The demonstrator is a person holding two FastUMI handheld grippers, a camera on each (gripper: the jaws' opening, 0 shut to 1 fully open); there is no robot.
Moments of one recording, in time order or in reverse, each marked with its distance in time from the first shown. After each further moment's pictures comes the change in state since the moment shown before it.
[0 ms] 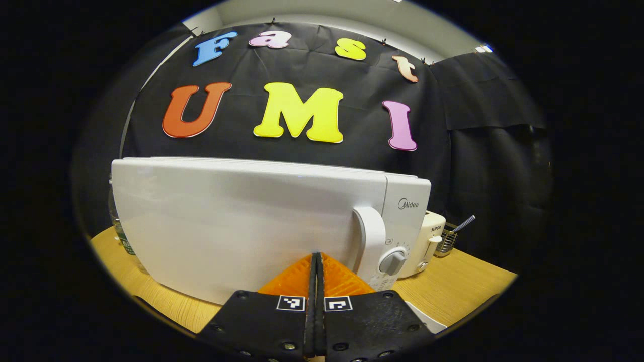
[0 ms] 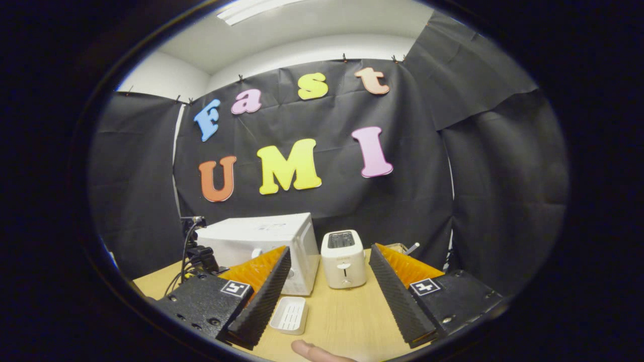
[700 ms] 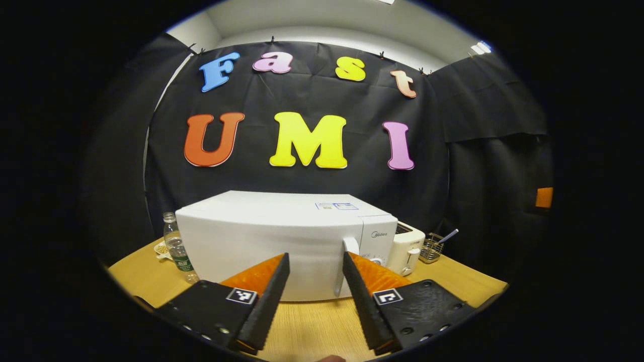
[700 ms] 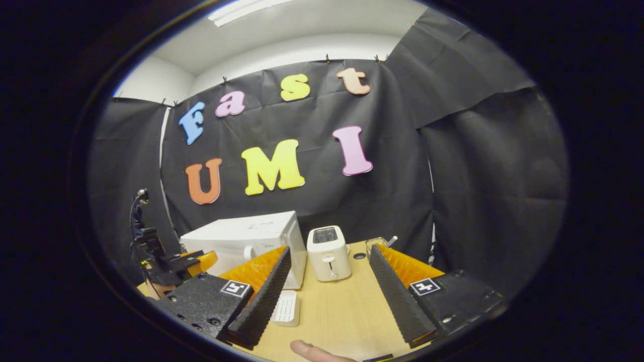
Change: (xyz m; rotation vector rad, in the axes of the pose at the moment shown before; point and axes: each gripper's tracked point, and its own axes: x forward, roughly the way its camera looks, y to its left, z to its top) left arm -0.123 -0.008 0.079 0.042 -0.056 0.068; right arm -0.053 -0.014 0.019 0.031 -0.007 -0.093
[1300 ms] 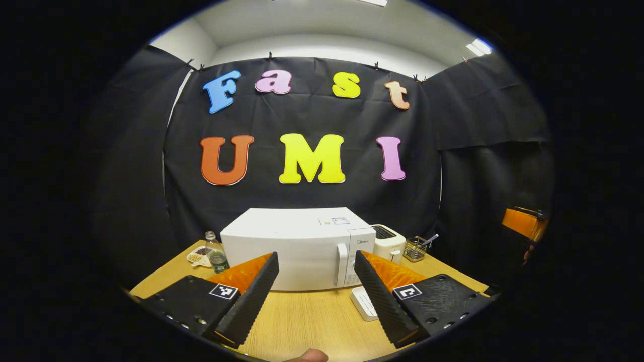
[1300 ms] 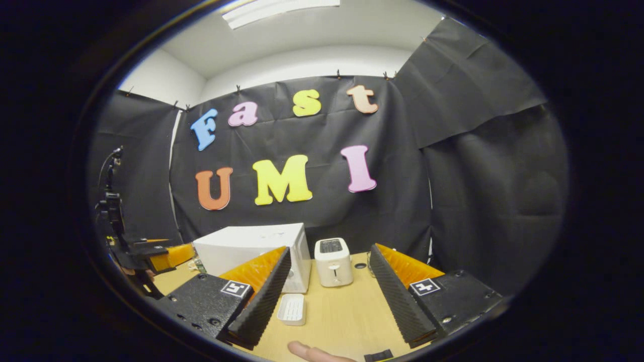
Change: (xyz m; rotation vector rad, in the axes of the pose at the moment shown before) left arm -0.119 -0.001 0.070 0.041 -0.010 0.044; right arm -0.056 0.030 0.032 -0.044 -0.071 0.018
